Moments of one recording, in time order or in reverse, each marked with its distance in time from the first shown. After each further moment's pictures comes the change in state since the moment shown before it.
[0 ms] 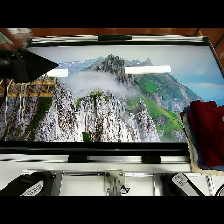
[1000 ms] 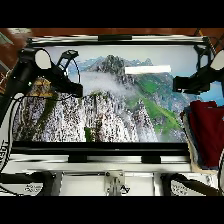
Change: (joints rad) left arm -0.170 -0.508 0.037 0.601 -0.168 -0.217; right arm 0.940 -0.234 0.488 0.203 -0.267 -0.050
